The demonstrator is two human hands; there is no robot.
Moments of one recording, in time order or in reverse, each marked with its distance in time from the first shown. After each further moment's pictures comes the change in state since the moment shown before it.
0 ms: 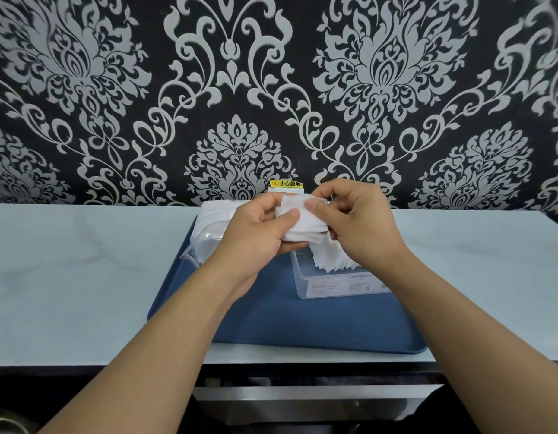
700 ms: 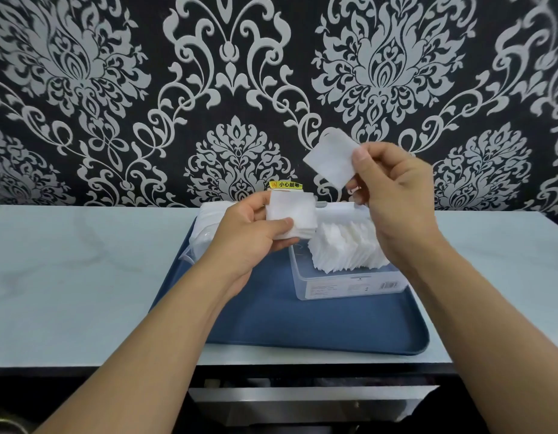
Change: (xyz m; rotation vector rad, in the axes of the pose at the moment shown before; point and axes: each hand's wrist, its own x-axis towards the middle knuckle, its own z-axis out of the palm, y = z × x) left_hand 0.002 0.002 -0.006 -0.018 0.040 -0.012; right_hand 0.008 -0.019 -0.023 0.370 0.244 0.030
